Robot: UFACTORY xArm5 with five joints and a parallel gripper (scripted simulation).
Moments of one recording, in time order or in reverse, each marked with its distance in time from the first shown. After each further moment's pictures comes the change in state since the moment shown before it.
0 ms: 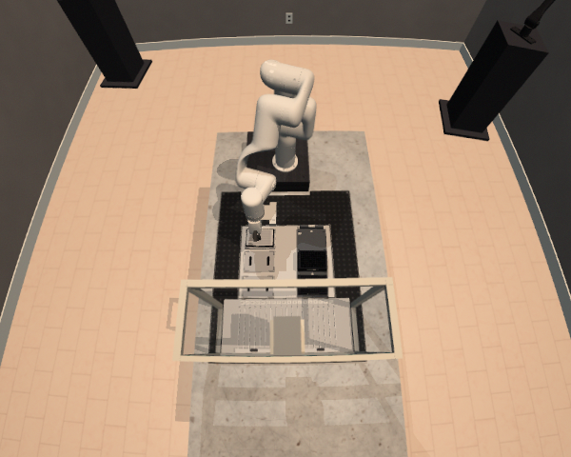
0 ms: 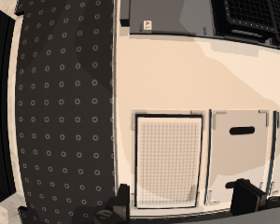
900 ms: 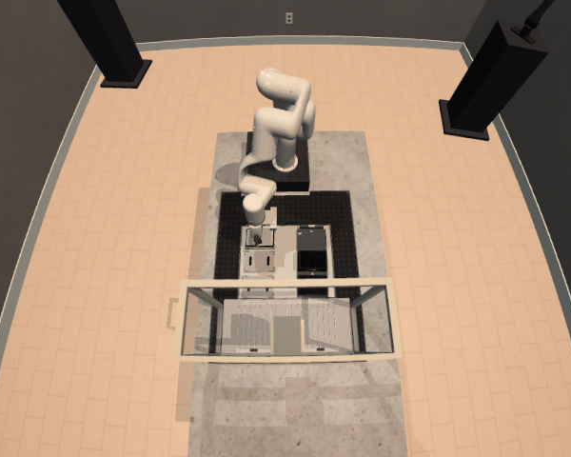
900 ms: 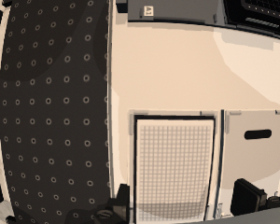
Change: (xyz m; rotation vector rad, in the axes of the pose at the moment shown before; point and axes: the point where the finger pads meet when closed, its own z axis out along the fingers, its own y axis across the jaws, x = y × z) arm 0.001 0.000 0.042 0.001 0.000 0.000
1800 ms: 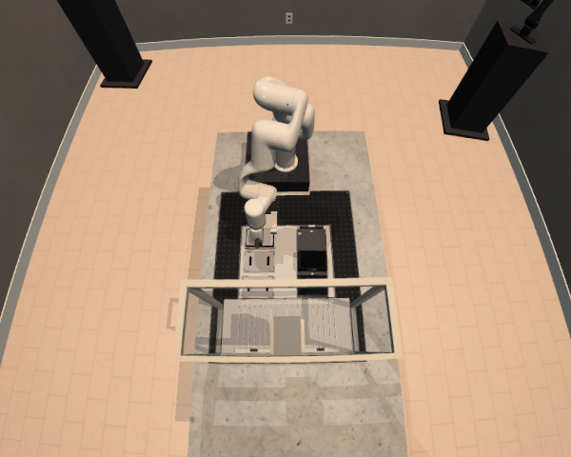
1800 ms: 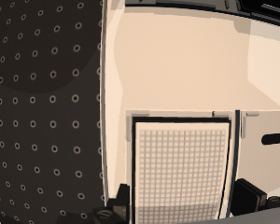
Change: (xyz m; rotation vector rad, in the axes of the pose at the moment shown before) arm 0.001 0.000 0.038 0.001 0.000 0.000
